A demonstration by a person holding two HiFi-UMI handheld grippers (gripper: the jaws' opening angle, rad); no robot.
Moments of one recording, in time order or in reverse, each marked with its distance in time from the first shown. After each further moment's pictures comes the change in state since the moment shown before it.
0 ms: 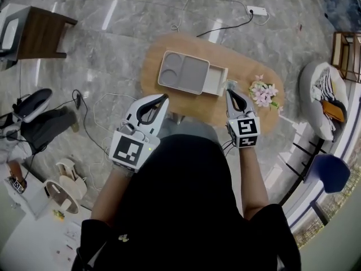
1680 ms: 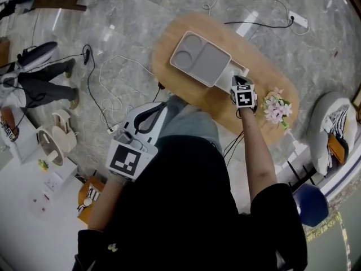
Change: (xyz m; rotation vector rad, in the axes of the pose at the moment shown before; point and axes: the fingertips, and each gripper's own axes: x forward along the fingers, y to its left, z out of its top) left arm 0.002 -0.008 -0.065 -0.215 0.200 0.240; right arm 0.201 -0.046 -0.200 -0.060 0.484 0.190
